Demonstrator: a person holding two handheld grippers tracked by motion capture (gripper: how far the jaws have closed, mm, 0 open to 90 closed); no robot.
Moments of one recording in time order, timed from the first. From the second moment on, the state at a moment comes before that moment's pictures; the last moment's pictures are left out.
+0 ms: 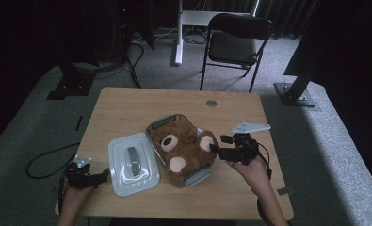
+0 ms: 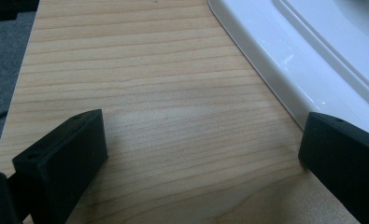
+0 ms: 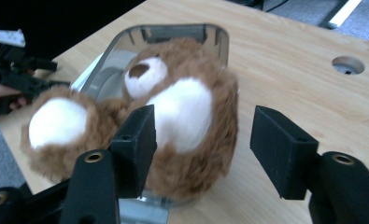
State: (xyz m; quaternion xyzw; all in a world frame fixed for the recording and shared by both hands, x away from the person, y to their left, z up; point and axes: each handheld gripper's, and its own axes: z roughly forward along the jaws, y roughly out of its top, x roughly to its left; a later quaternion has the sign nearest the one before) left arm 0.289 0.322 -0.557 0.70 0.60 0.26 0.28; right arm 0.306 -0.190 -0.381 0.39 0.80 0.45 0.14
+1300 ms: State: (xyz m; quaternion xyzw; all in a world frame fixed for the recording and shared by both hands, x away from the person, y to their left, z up) left arm 0.289 0.322 -0.557 0.70 0.60 0.26 0.28; right arm 0.361 -0.102 -0.441 0.34 0.90 0.24 0.13
